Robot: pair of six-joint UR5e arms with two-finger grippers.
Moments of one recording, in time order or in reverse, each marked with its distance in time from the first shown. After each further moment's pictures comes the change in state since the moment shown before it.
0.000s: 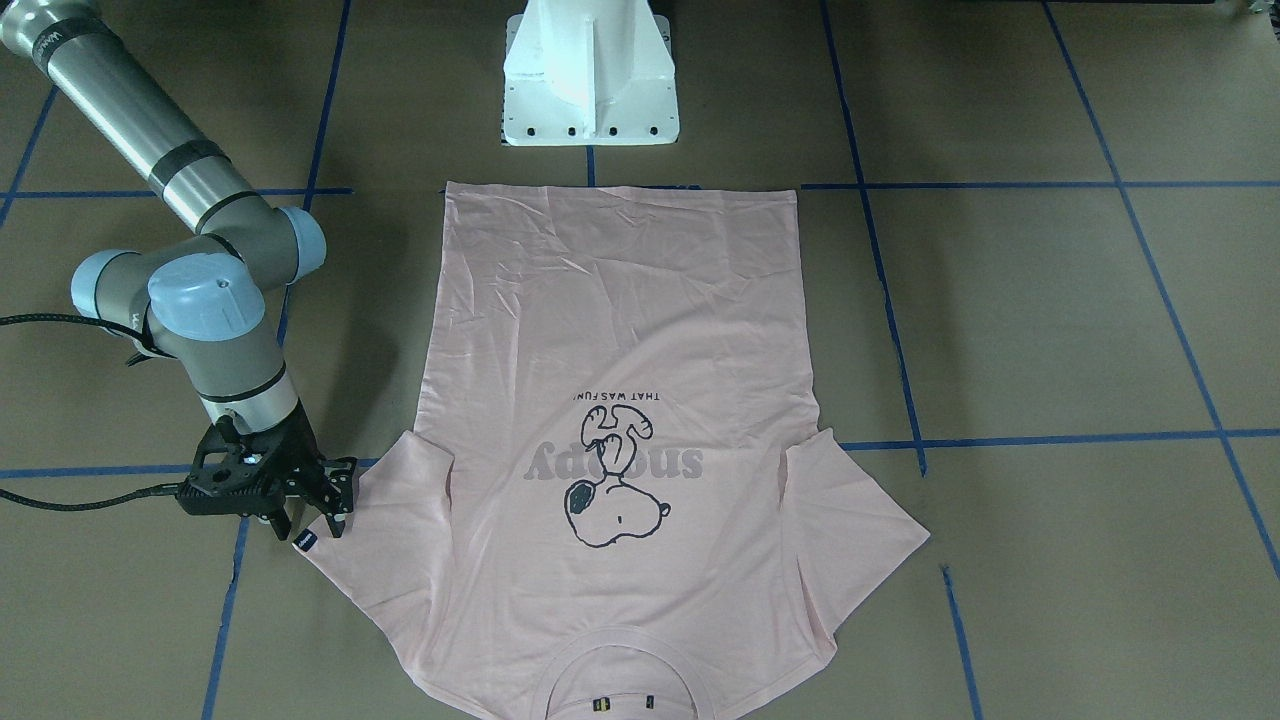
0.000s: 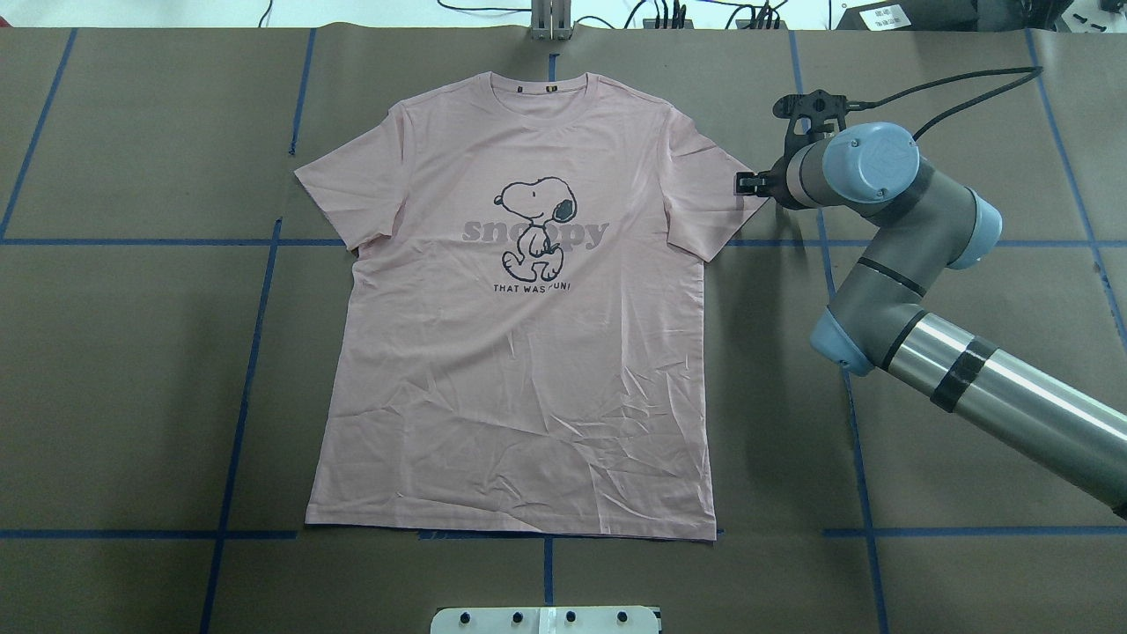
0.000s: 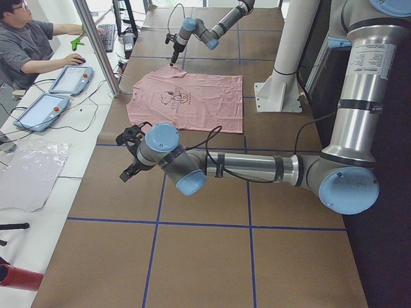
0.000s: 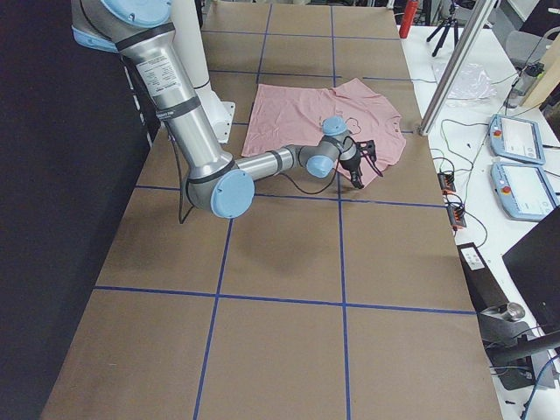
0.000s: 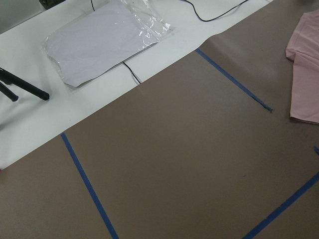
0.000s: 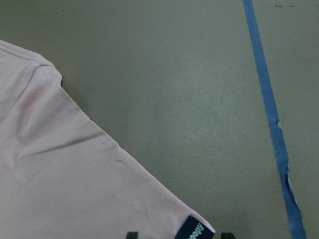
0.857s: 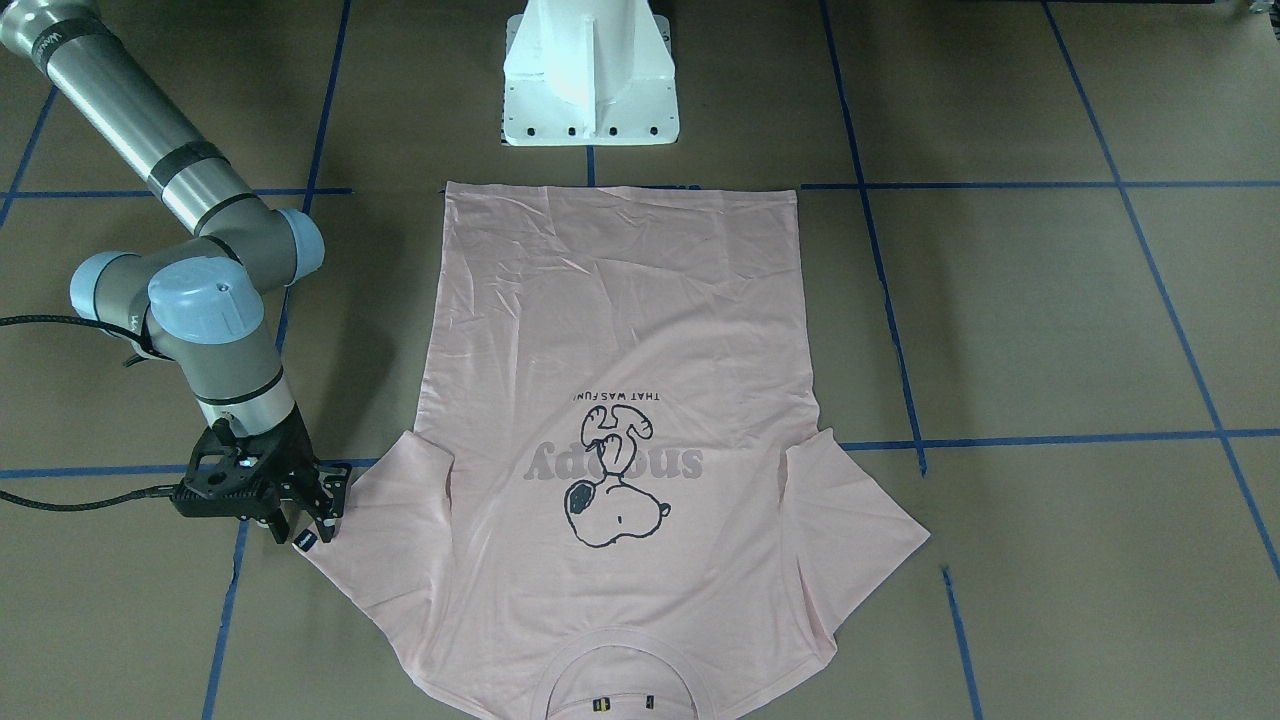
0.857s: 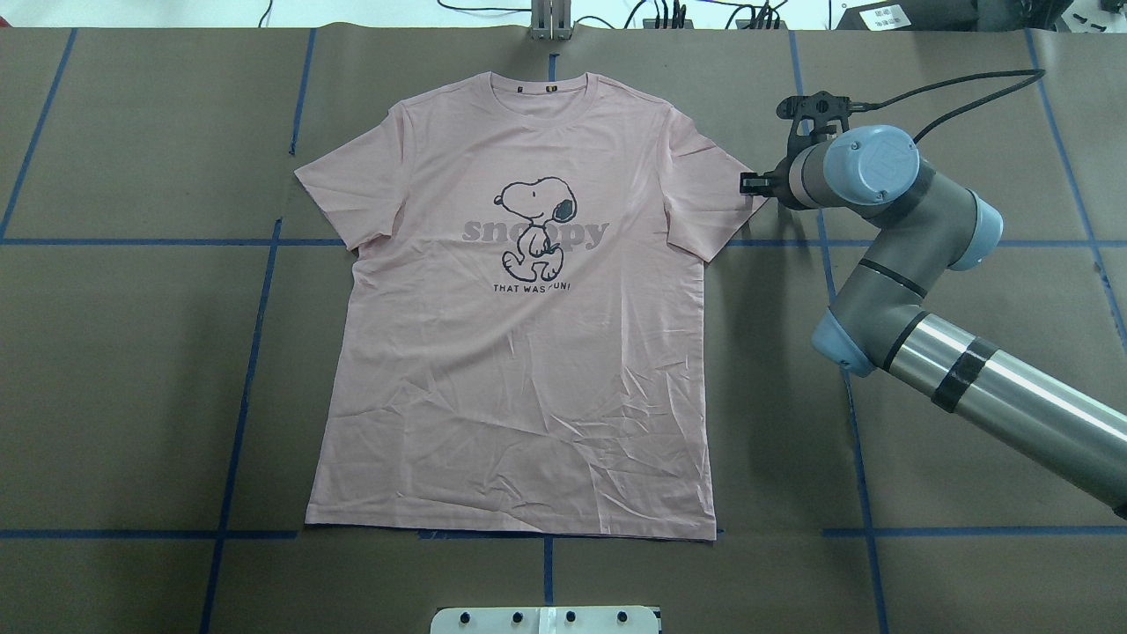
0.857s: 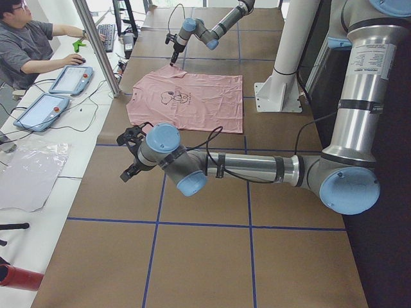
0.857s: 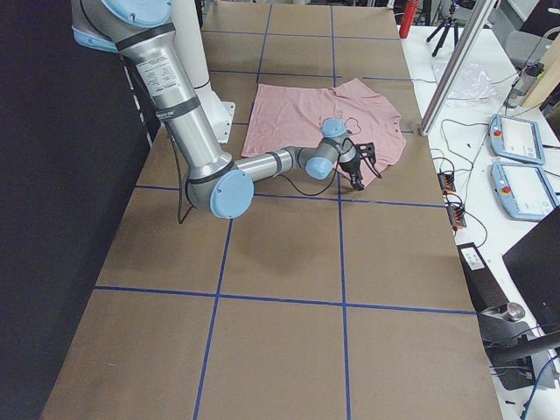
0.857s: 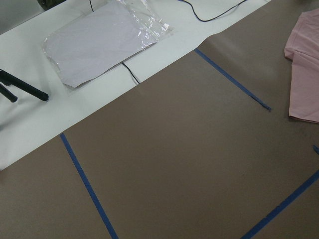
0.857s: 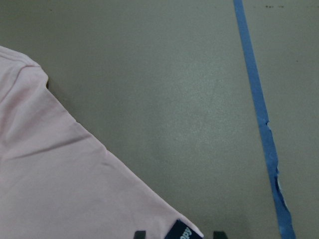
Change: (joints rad) left arm 0.001 0.003 0.000 -0.012 0.000 0.001; right arm 0.001 0.000 -0.012 -0.001 -0.015 0.003
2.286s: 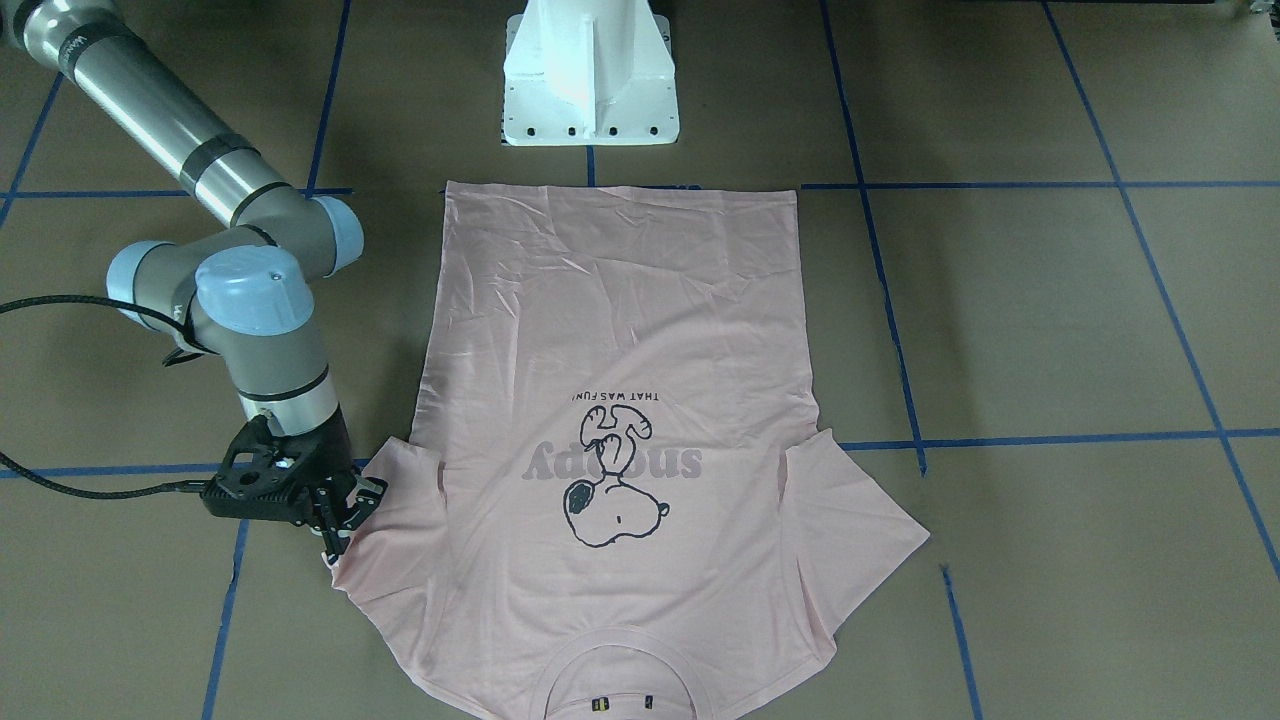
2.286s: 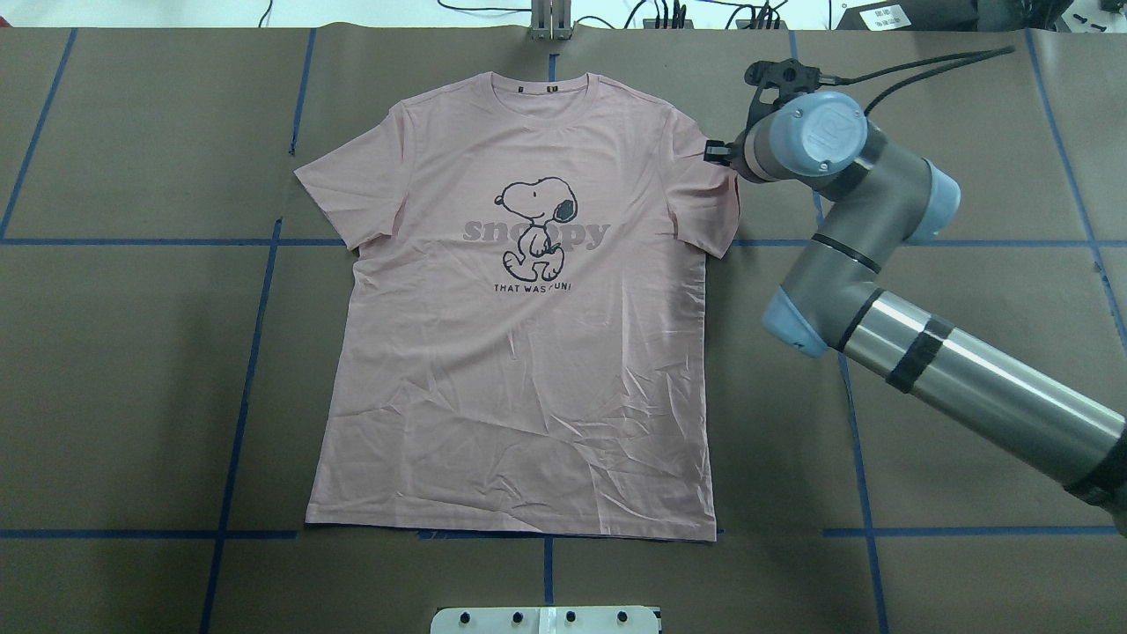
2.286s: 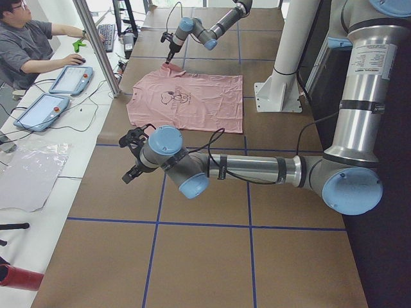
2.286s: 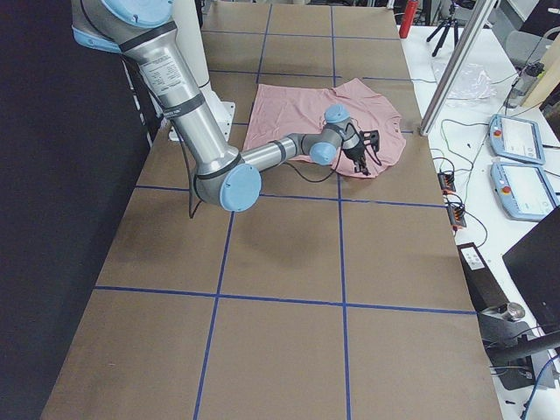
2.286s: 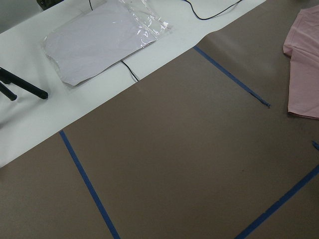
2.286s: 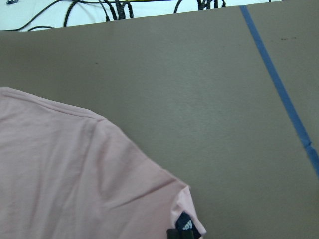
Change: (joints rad) left arm 0.000 0.014 -0.001 -0.015 0.001 -0.001; right arm -0.030 0.143 0.046 -0.221 -0.081 0.156
